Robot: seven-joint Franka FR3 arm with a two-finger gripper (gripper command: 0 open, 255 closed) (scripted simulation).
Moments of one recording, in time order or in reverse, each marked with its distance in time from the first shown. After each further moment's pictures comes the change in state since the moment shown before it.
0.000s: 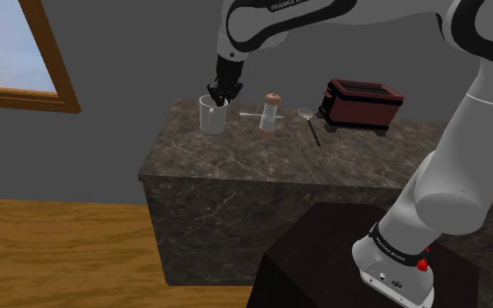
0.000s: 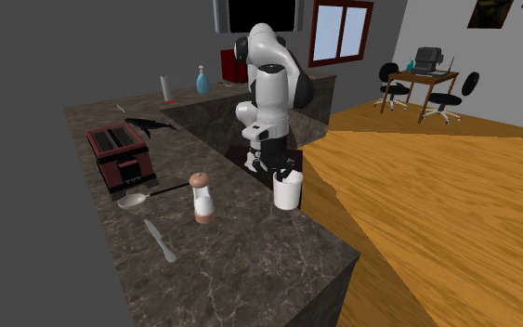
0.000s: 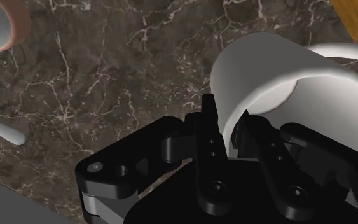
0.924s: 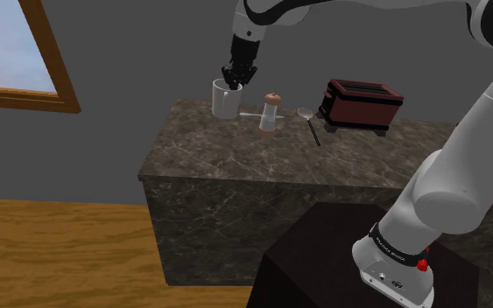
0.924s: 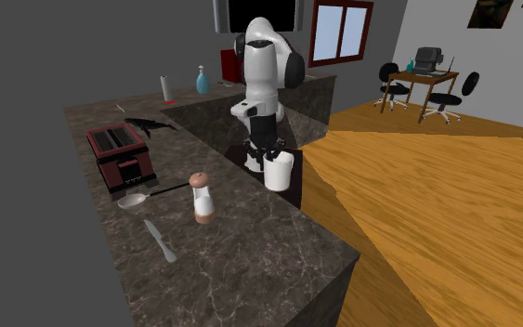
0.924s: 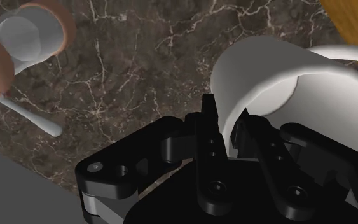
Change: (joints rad) arm -0.031 -0.110 -0.025 0.002 0.019 -0.114 -0.057
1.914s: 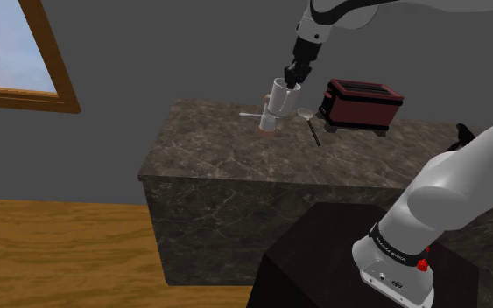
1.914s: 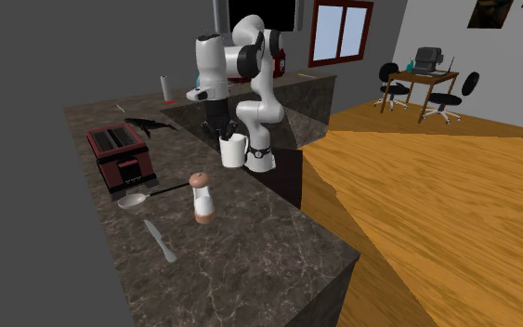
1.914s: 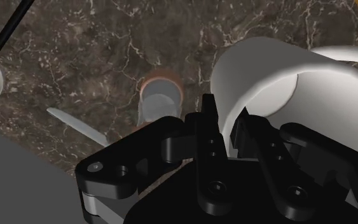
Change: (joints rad) arm -0.136 -0.309 -0.181 -0.308 0.007 -0.018 -0.315
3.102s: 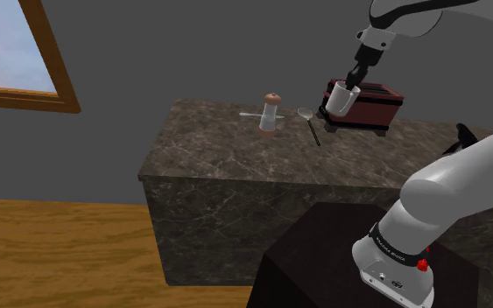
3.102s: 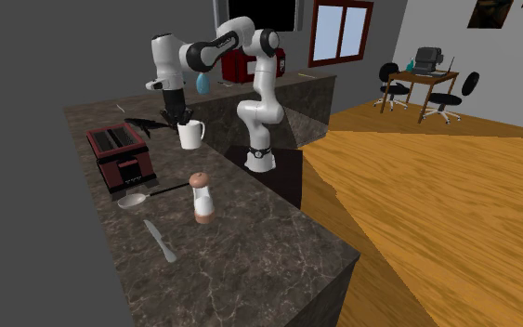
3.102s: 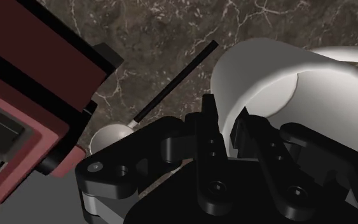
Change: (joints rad) arm -0.173 -0.093 -0.308 -0.055 -0.097 -0.055 -0.427
